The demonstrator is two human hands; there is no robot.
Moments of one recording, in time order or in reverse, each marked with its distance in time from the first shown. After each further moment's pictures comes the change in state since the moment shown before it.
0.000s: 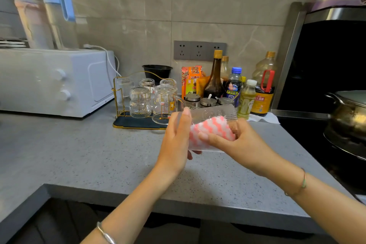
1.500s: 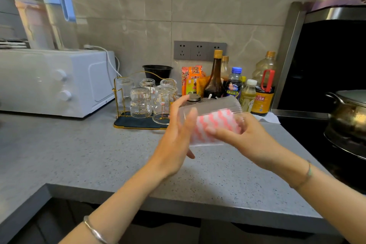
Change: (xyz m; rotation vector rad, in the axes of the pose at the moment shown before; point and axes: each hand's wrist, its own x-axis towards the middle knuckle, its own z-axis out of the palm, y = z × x) left_hand -0.006 0.010 -0.011 0.120 -0.139 0.176; right_hand 0.008 0.004 -0.014 0.183 -0.141 -0.161
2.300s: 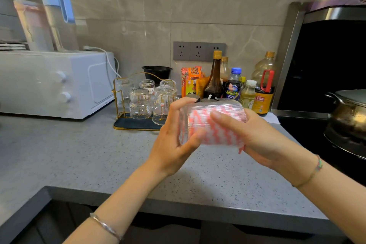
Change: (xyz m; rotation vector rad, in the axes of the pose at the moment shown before) left_hand 0.005 -0.012 -0.008 0.116 0.001 0.382; right_hand 0.006 -0.006 -0.003 0.338 -0.002 0.167
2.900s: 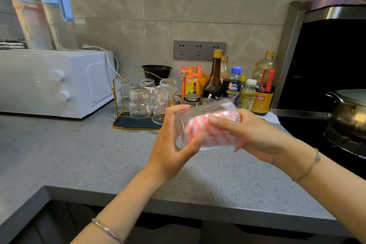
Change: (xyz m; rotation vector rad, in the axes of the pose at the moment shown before) left_hand -0.011 -0.010 0.002 -0.046 0.040 0.001; right_hand 0.008 0.000 -0.005 -0.214 -0.039 0.081
